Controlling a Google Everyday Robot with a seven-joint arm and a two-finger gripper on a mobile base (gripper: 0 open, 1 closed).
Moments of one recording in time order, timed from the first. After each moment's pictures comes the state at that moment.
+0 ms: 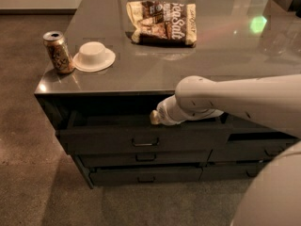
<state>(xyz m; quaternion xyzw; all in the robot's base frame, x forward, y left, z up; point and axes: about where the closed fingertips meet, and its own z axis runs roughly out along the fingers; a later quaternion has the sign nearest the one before) 0.599 -0.029 0.673 -0.19 0.93 0.16 0.26</state>
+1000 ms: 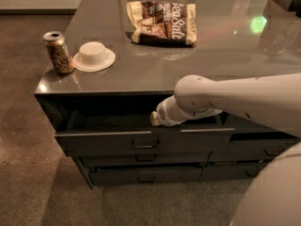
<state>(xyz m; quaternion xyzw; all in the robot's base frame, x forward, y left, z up) 0.595 -0.030 0.674 -0.21 0.93 0.16 0.25</state>
